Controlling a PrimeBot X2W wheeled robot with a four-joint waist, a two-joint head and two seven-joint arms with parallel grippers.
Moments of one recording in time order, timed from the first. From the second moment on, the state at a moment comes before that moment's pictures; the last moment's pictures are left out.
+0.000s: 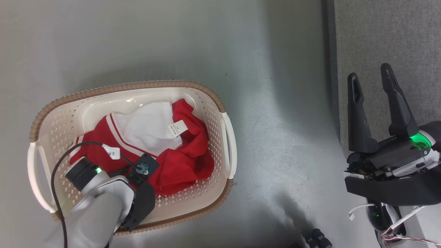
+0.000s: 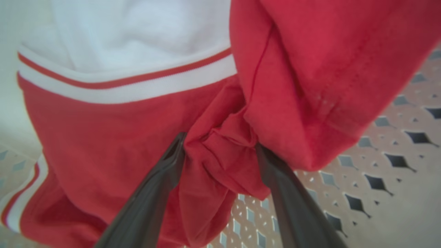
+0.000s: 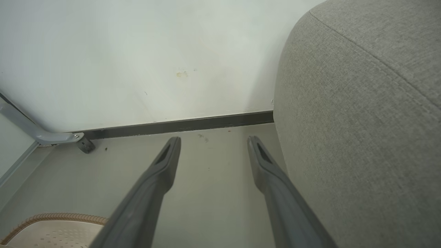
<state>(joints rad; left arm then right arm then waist) -0.81 0.23 -0.90 1.03 -0.28 -0.13 0.18 -0.39 -0.20 0.23 -0.19 0.36 0.05 -0.26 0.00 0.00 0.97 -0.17</state>
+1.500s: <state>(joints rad) -0.83 0.18 -0.87 1.10 -0.44 -0.13 -0.07 -0.40 -0.16 0.17 -0.08 0.33 0.09 -0.26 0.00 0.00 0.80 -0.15</state>
